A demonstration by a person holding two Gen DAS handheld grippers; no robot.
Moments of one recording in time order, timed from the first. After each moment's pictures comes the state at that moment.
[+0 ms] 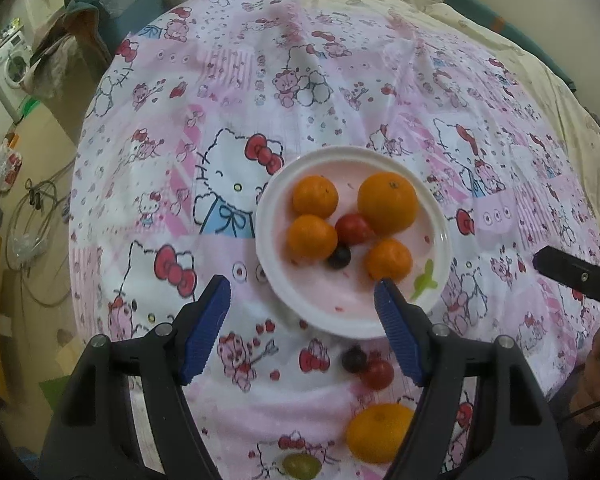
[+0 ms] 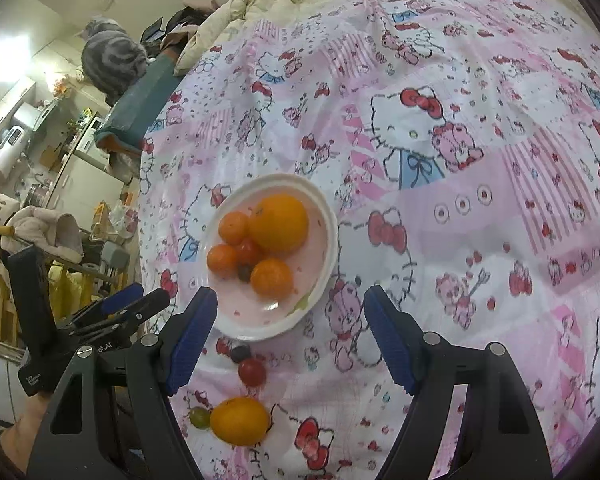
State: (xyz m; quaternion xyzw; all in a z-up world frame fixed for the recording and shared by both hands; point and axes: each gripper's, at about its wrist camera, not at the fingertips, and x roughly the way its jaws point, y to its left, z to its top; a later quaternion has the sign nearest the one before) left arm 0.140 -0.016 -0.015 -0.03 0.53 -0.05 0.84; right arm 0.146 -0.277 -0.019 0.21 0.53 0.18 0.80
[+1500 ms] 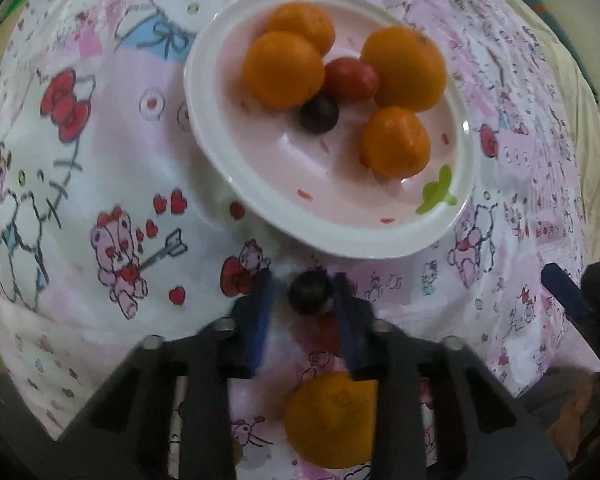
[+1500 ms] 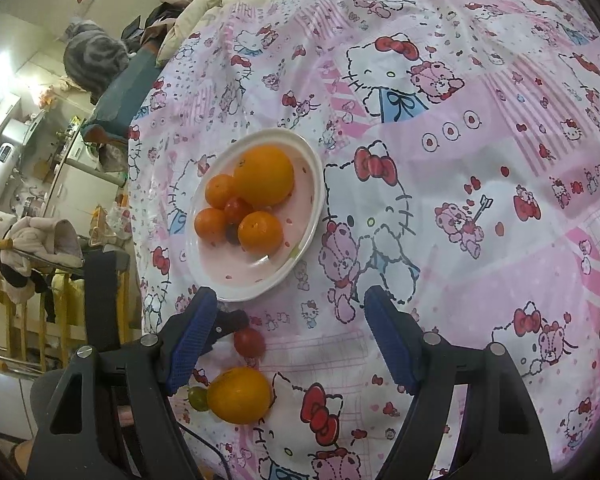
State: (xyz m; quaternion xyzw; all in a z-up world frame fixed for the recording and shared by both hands) left arm 0.126 -0.040 -0.116 -0.15 0.67 -0.06 0.73; right arm 0.118 -0.276 -0.047 0.24 0.55 0.16 0.78
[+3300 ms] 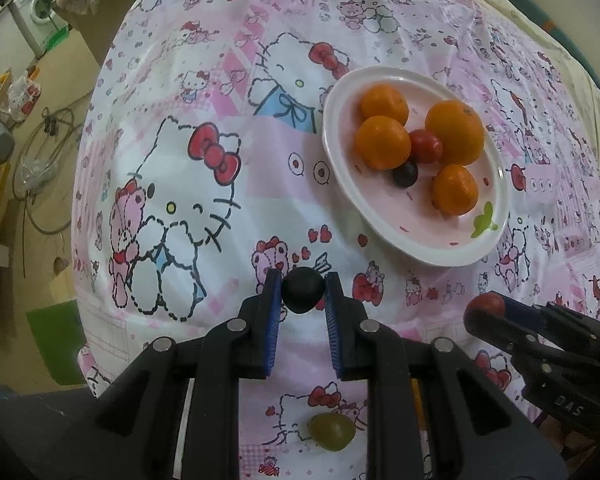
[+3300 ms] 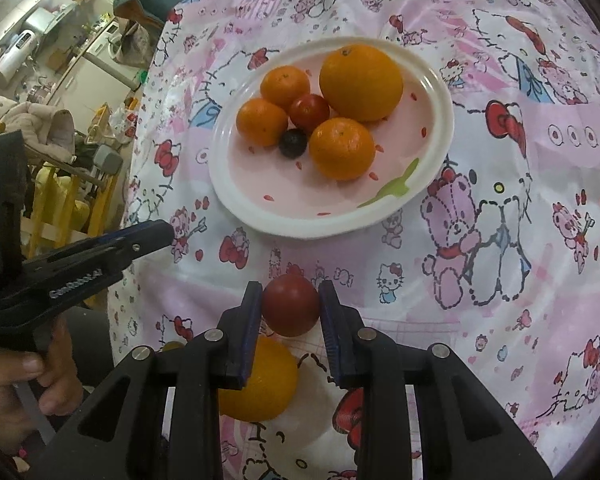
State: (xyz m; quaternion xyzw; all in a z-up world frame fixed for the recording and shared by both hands) left arm 0.107 0.017 -0.069 -0.08 0.60 0.01 0.80; right arm 0.112 -0.180 -0.081 0.09 0.60 0.24 0.75
